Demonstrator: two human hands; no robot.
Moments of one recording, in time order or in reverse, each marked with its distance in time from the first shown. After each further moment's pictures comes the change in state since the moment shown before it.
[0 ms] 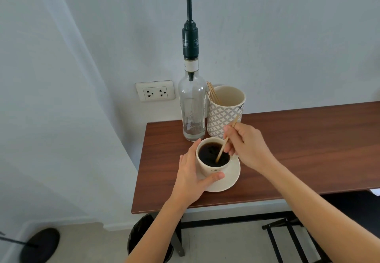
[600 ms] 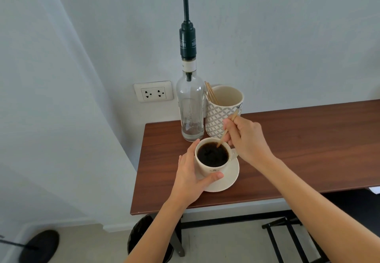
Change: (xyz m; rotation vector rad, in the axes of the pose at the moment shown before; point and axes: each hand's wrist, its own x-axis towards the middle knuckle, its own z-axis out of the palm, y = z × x) left_hand 0.000 0.001 0.000 -0.001 -0.006 0.002; right_hand 0.008 0.000 0.001 -0.142 0.143 -0.145
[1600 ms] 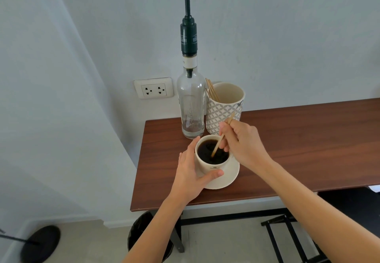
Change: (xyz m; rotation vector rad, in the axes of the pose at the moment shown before) left_hand 0.000 -0.002 0.000 0.004 0.003 0.006; right_hand -0.009 -0.002 0.007 0.084 -0.083 0.045
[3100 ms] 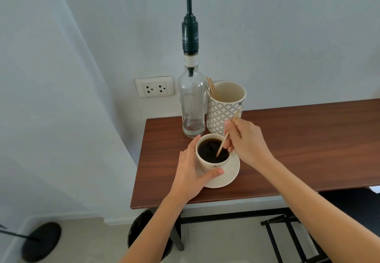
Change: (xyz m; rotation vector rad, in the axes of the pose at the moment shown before) left_hand 0.001 -0.001 0.001 0.001 0.002 -0.014; right_hand 0.003 0.003 -0.003 -0.021 0.019 0.097
